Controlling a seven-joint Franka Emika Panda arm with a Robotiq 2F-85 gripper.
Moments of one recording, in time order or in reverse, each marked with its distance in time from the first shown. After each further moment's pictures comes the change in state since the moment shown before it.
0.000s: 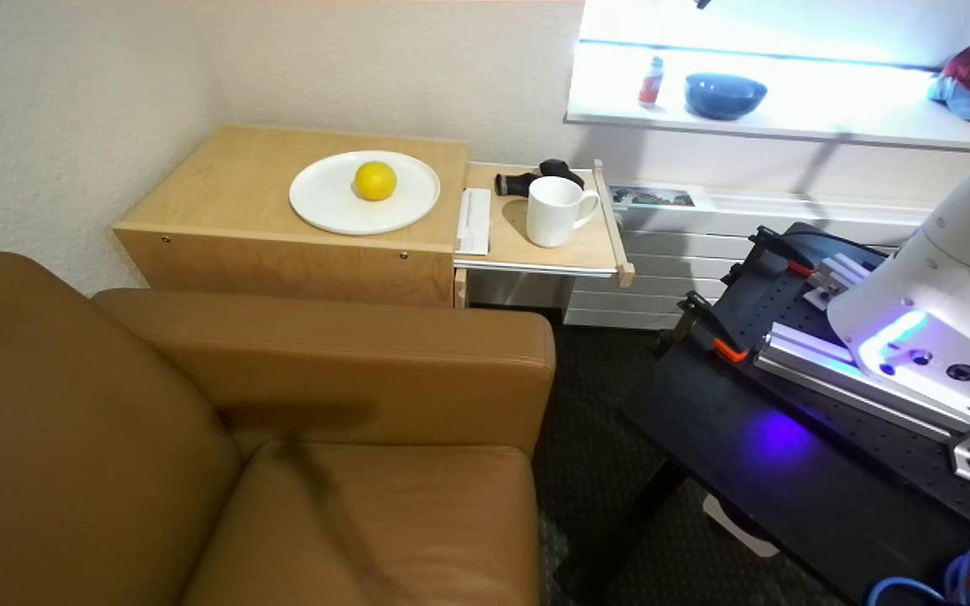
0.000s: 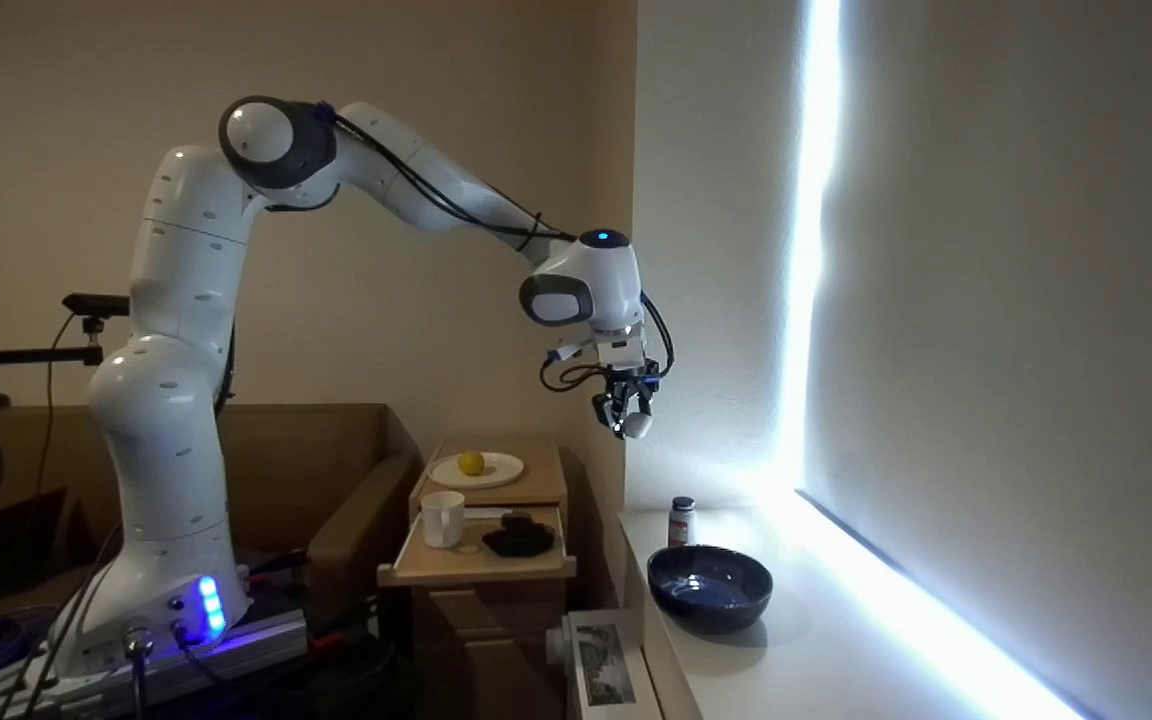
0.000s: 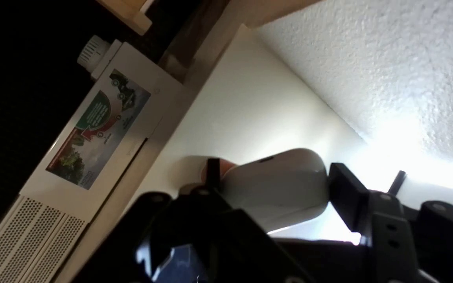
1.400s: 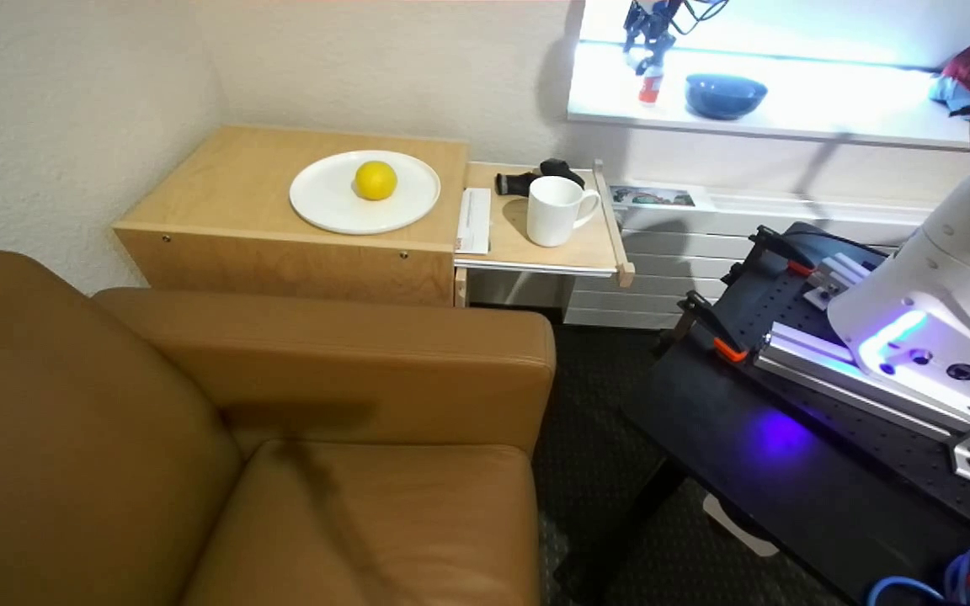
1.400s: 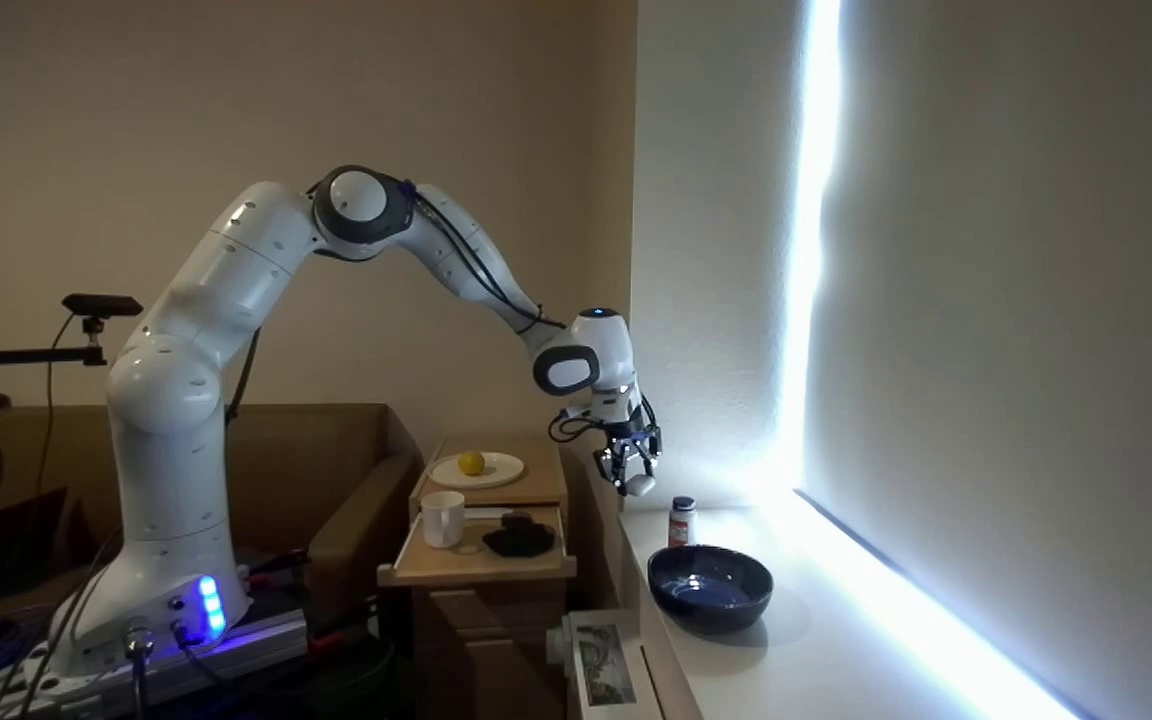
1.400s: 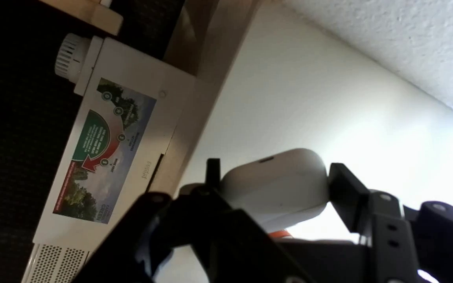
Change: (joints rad) arm 0.209 0.330 -0.047 0.116 -0.220 0.261 0.524
